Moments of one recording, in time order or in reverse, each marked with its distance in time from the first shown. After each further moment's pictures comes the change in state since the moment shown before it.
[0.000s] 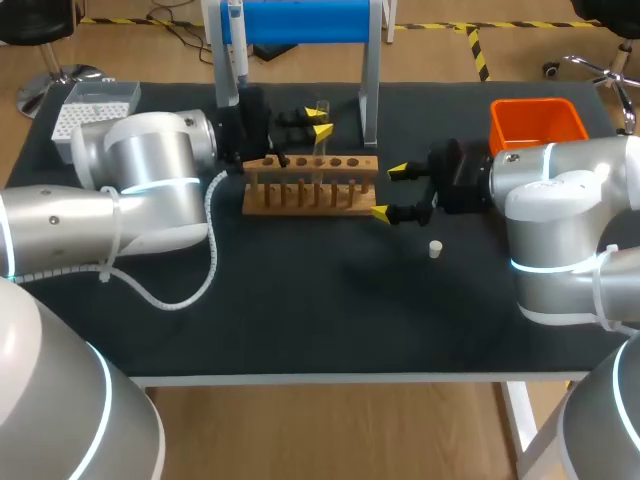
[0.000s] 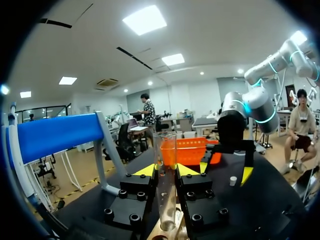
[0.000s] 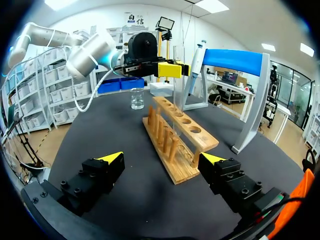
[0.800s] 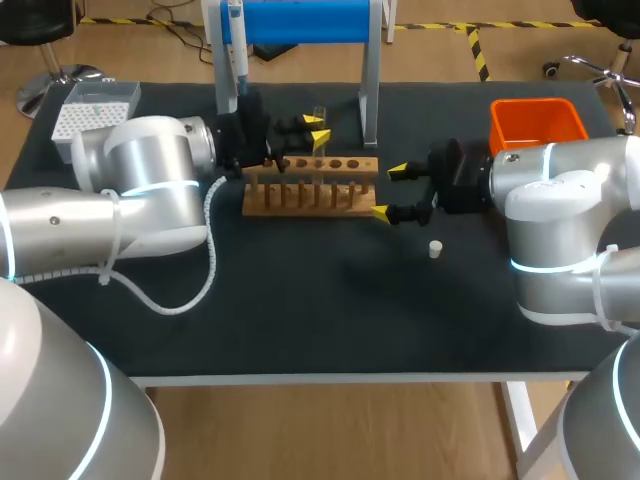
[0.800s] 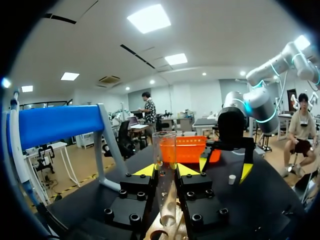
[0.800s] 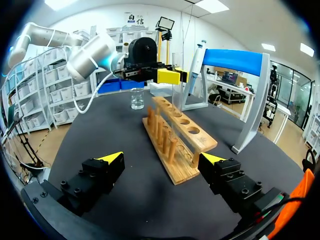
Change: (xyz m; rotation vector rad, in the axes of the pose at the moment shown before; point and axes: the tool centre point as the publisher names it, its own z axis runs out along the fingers) left arm 0.002 0.014 -0.002 -0.006 -0.003 -0.039; right arm 0.000 0.000 0.000 0.000 0.000 0.000
